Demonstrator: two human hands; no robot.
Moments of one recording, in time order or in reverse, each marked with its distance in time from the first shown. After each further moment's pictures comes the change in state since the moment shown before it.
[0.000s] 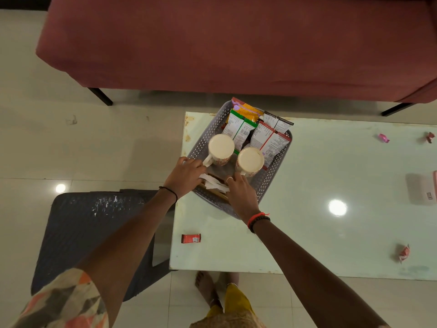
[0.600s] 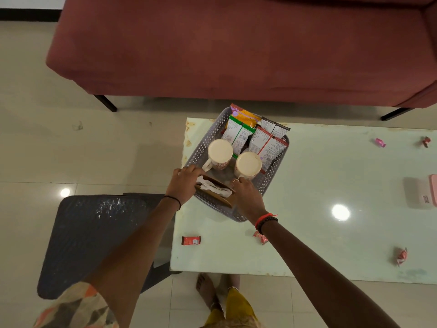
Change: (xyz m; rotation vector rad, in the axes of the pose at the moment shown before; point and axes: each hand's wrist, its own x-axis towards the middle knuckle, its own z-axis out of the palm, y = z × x) left_hand -0.014 0.015 -0.003 -0.211 -0.003 -0.212; right_hand -0.004 0.016 -0.017 0.007 -0.055 -0.009
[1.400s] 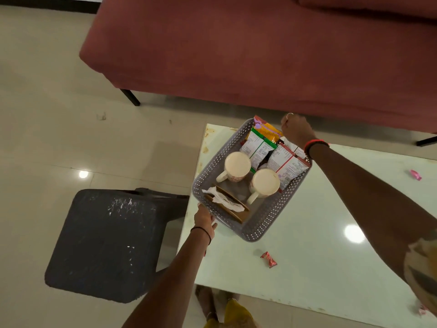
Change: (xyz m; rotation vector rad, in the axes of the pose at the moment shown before) left_hand -0.020 0.058 0.029 -1.827 0.067 -1.343; right_hand 0.203 0.079 -0.133 0.046 0.097 0.124
